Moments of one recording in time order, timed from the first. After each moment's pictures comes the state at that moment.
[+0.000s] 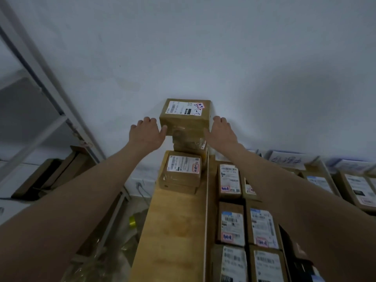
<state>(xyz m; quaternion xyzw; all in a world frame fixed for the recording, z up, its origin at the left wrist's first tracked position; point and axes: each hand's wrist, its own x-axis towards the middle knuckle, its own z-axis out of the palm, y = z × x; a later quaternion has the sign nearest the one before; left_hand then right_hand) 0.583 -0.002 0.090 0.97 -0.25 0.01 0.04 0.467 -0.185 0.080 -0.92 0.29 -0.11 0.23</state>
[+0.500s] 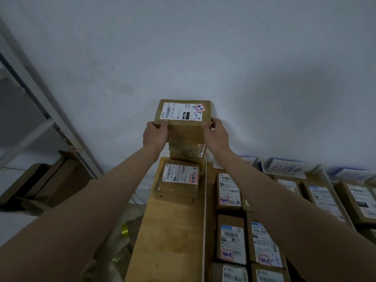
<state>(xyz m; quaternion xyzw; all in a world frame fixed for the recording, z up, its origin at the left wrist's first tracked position) 0.600 -0.056 0.069 0.82 -0.03 -0.13 0.56 0.502 -0.187 0.071 -0.75 0.33 -0.23 0.53</state>
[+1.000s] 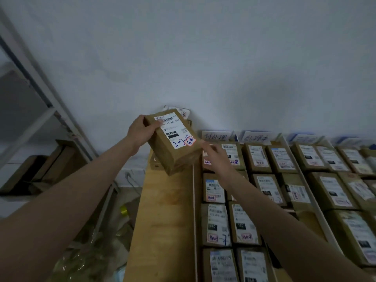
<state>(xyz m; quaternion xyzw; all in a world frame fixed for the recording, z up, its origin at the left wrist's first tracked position) 0.511 0.047 0.106 0.82 -0.17 -0.19 0.51 0.300 -0.076 0.090 -0.61 0.37 -0.13 0.69</state>
